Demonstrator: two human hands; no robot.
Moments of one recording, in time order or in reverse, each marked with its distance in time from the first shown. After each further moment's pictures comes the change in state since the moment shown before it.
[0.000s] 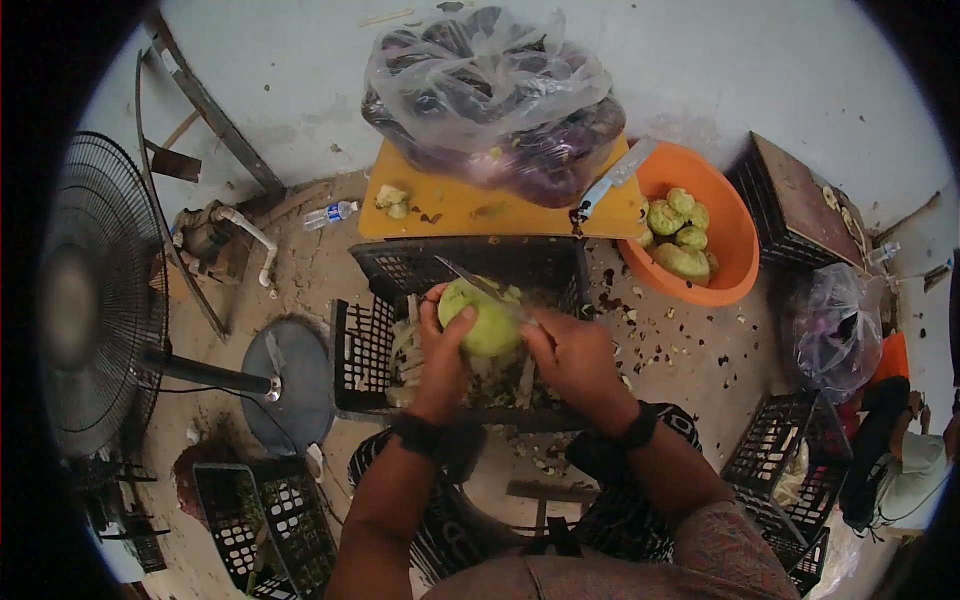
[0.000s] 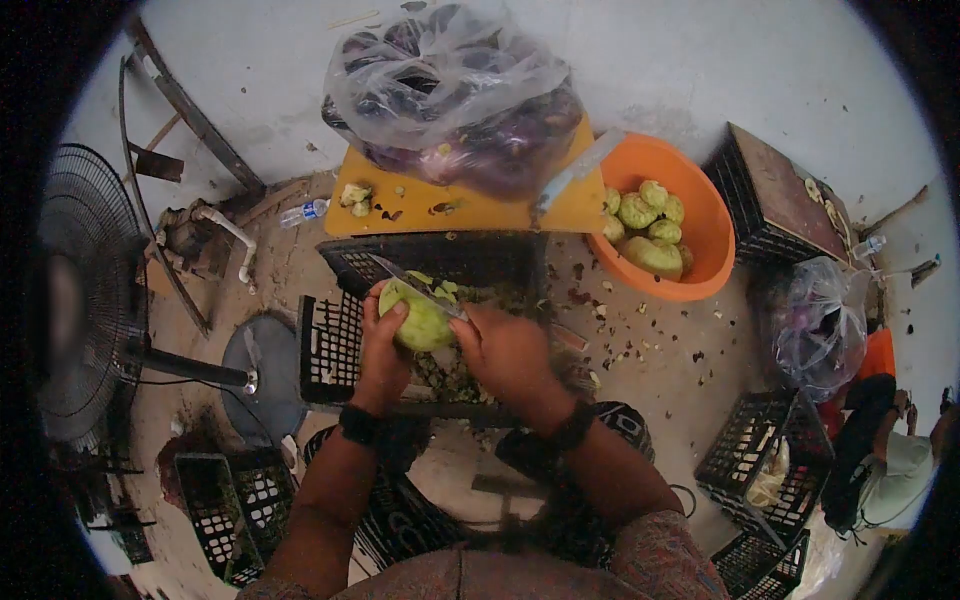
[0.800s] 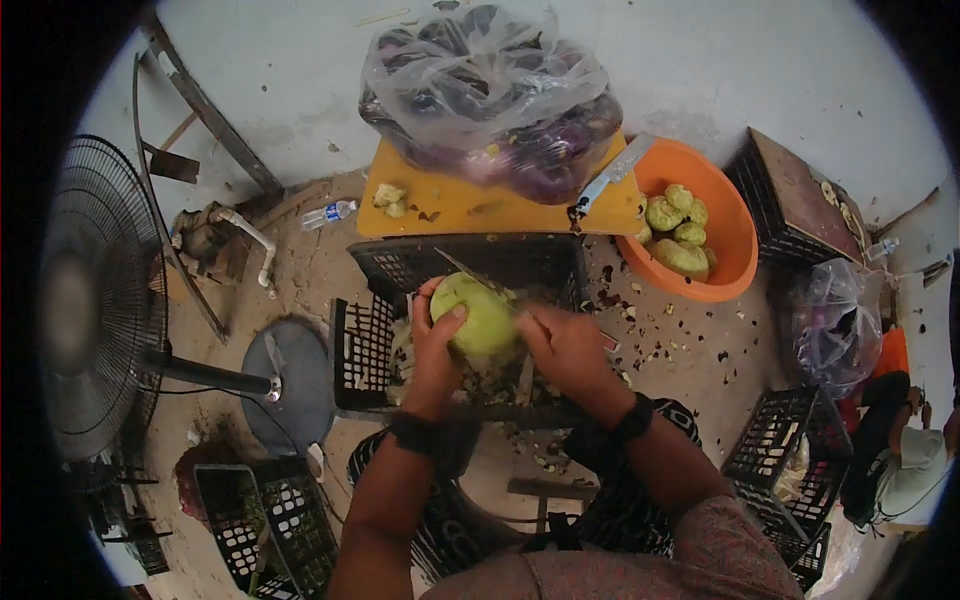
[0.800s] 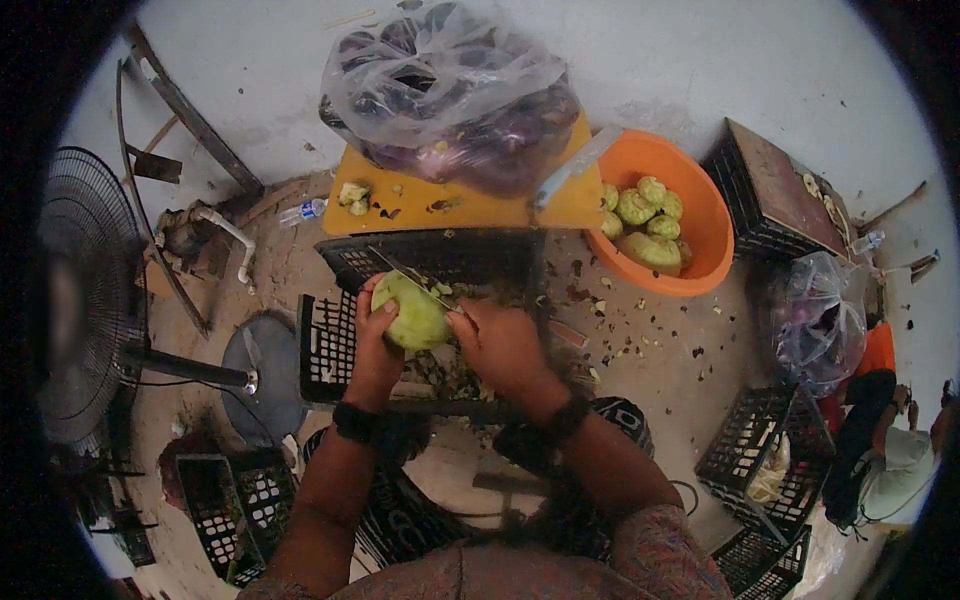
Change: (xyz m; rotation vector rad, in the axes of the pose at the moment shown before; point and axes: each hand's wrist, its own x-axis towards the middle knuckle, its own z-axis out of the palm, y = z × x) left_hand 0.005 0.006 -0.006 -0.060 -0.054 -0.009; right_hand 0.003 0.010 0.010 0.120 -0.035 0.025
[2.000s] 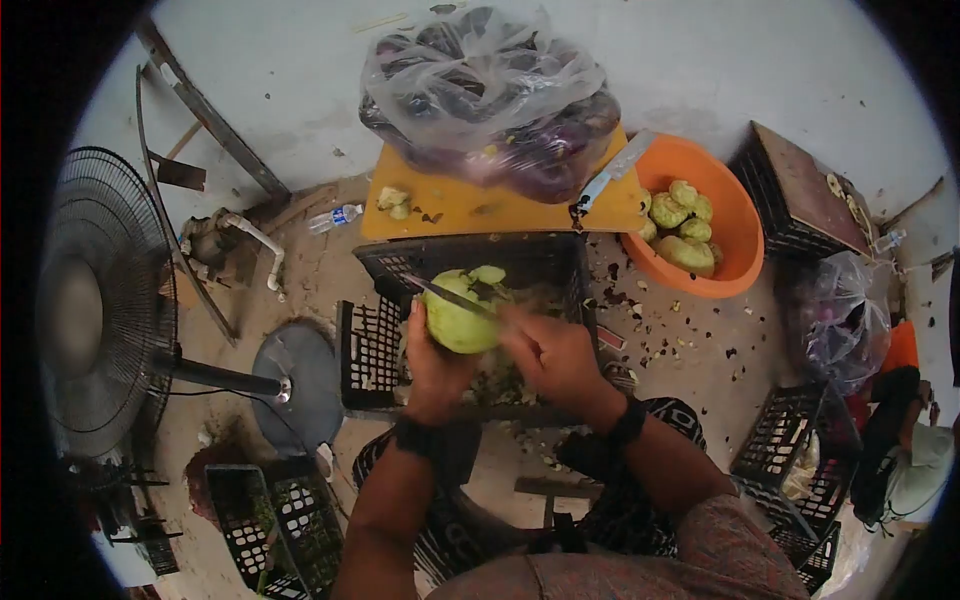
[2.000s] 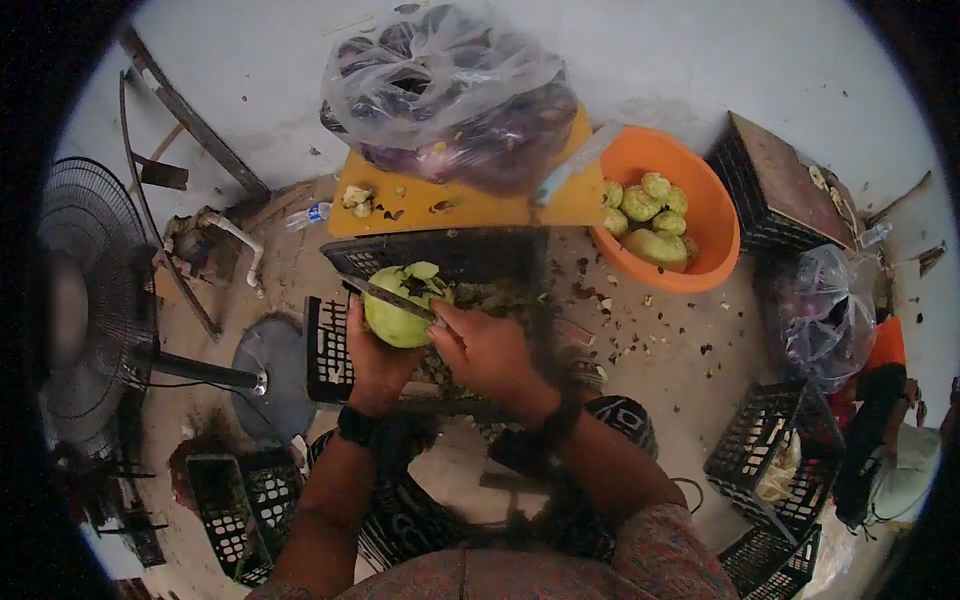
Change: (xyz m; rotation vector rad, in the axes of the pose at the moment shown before) left_hand -0.005 -0.004 -0.004 -0.388 -0.061 -0.219; right_hand -0.008 -0.016 0.002 0.103 0.035 -0.065
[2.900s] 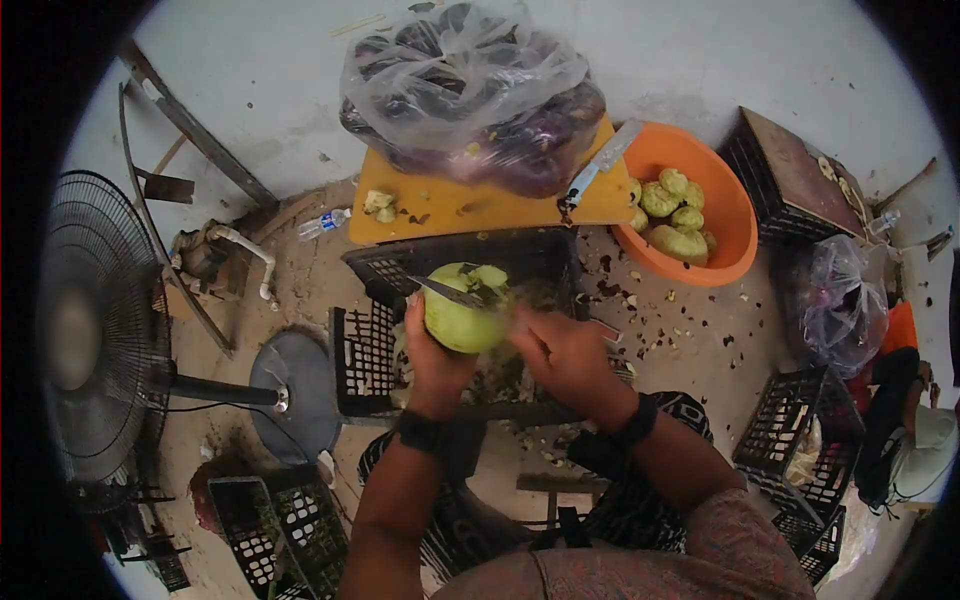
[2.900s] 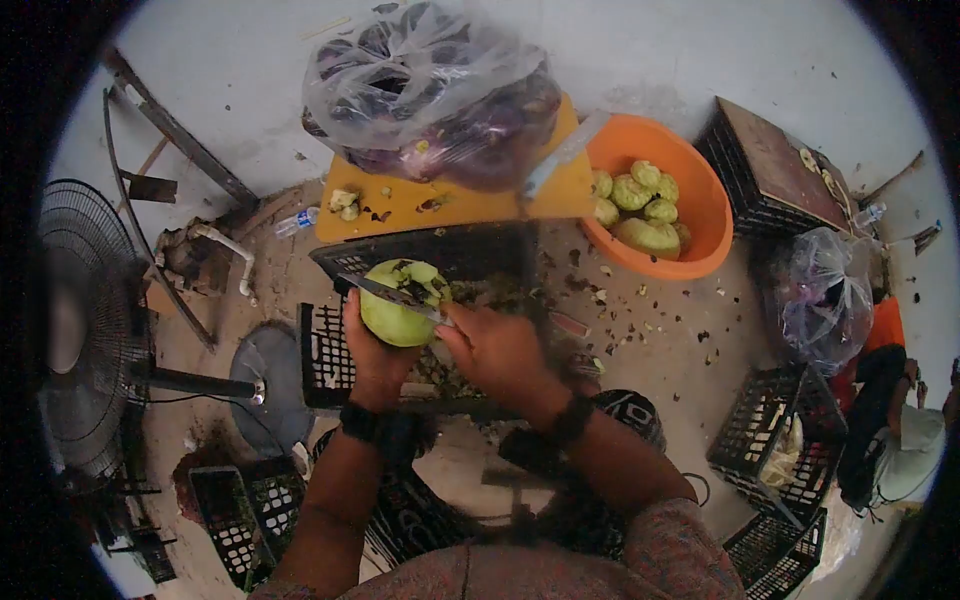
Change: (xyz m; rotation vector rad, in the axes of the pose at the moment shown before) left_hand 0.012 -0.007 0.011 -0.014 -0.013 0.056; right_hand -0.006 0.006 -0.015 -0.200 0.016 -0.038
